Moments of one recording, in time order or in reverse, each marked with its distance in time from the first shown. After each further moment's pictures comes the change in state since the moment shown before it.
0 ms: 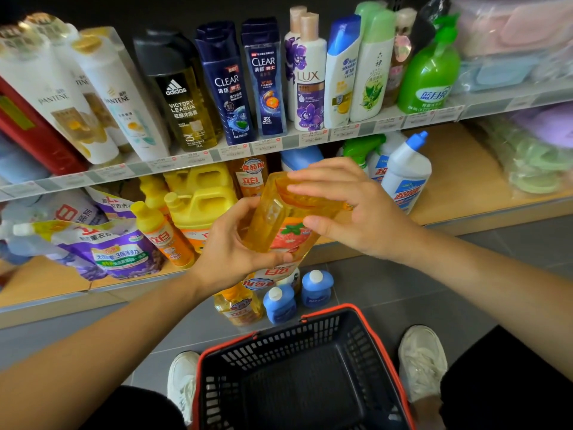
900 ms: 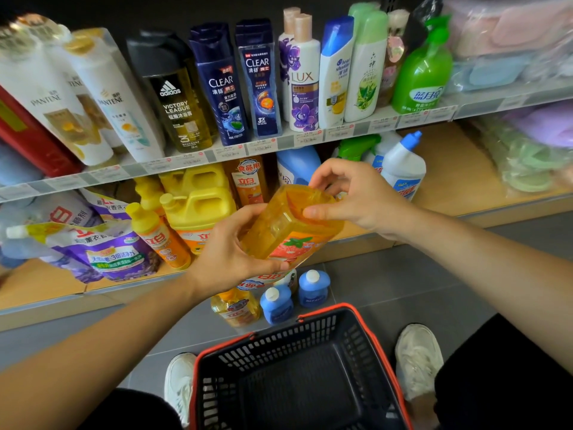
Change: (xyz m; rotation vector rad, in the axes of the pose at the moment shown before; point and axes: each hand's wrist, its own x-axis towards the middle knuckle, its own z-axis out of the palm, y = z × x) left_hand -0.003 0.003 0.001 0.049 -0.084 0.007; right_hand 0.012 0.027 -0.005 0.370 -0.012 0.414
